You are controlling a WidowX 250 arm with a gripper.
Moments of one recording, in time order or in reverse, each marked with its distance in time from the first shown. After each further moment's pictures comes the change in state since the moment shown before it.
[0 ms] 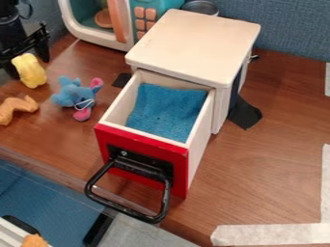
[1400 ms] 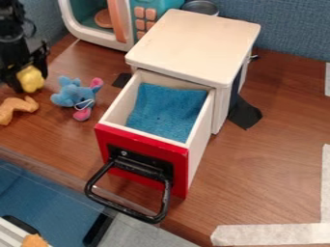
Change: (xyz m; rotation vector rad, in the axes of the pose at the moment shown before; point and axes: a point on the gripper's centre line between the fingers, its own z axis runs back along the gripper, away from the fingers) arm -0.009 0.010 -0.015 0.042 -0.014 0.048
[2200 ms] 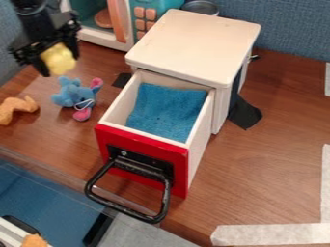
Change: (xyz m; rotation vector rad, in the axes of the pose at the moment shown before) arm -0.075 -0.027 0.085 -0.146 0.017 -0.142
